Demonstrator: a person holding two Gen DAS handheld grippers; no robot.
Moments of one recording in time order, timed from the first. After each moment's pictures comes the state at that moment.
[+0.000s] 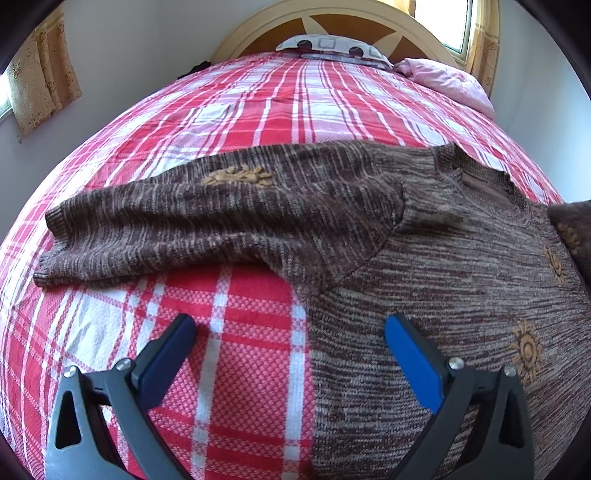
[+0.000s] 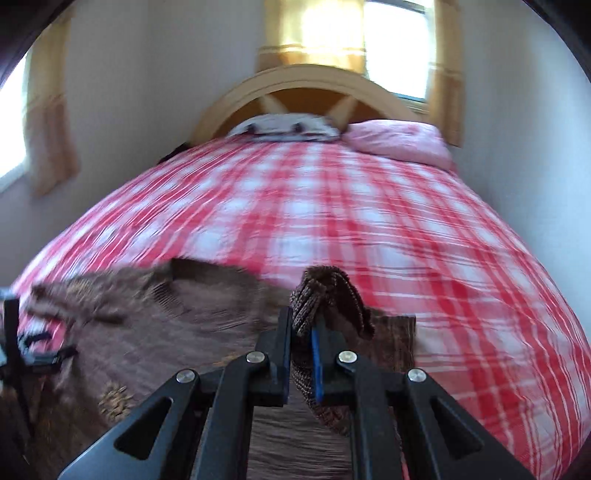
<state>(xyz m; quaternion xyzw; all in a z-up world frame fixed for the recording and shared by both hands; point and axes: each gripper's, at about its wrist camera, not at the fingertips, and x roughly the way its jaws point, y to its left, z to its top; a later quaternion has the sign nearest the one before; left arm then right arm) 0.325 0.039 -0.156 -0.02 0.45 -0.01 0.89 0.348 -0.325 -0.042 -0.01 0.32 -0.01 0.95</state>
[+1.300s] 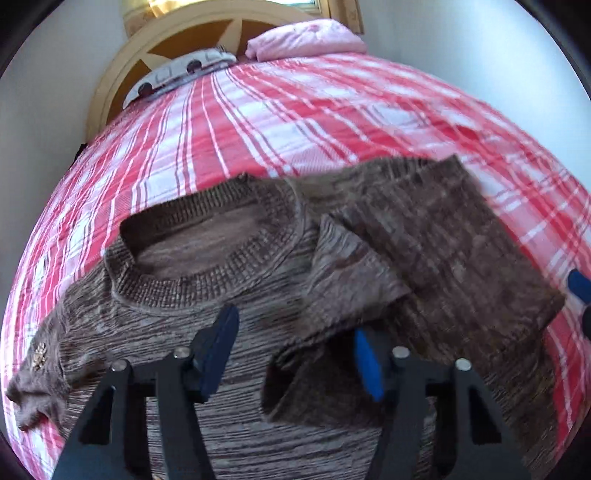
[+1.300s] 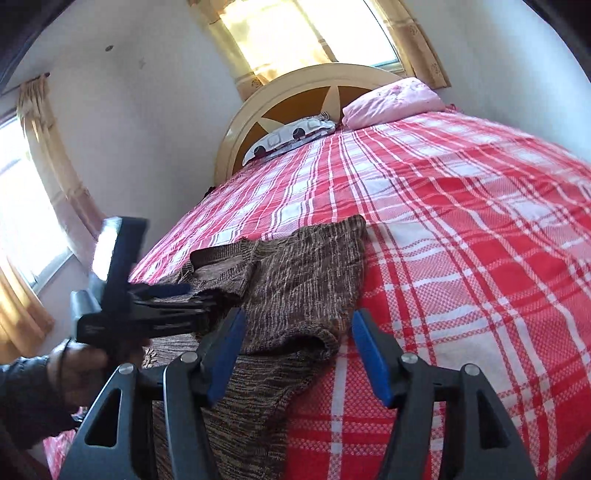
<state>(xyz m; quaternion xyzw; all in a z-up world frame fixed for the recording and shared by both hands) 0.351 -0.236 -0.116 0.15 0.44 -0.16 0.87 0.256 -0.436 -0.123 0.21 0.28 0.06 0.94</state>
